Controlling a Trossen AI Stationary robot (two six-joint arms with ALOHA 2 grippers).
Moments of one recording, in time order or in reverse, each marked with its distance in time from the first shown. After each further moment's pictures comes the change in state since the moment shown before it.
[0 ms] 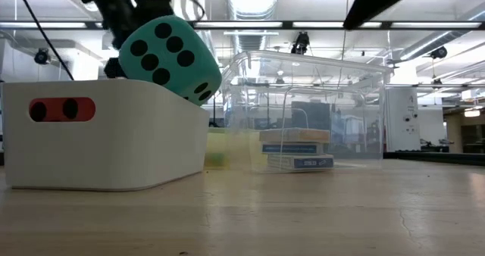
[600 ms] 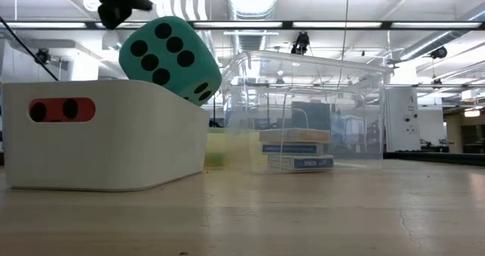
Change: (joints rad) left arm -0.290 -0.354 -0.019 0.128 -0.228 0.175; right arm 0.016 -0.334 -0.078 0.022 0.013 -0.174
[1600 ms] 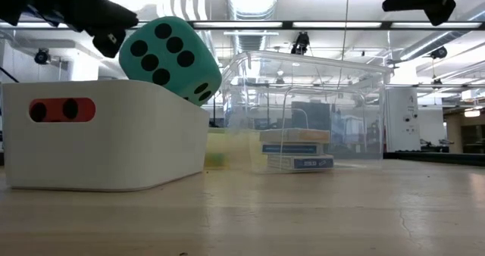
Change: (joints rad) left arm -0.057 -0.321 -0.520 0.560 0.116 0.223; right arm 0.025 -0.603 -0.599 0.585 0.106 -0.167
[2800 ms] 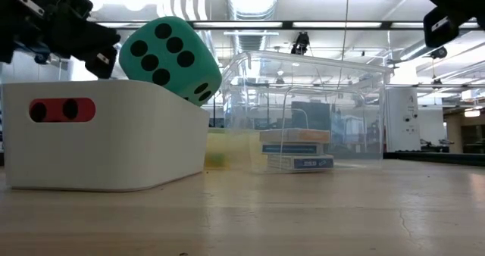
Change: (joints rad) left arm 0.115 -0.259 -0.237 0.096 0.210 0.053; right arm -0.004 -0.734 -0.490 0.483 -0.440 -0.572
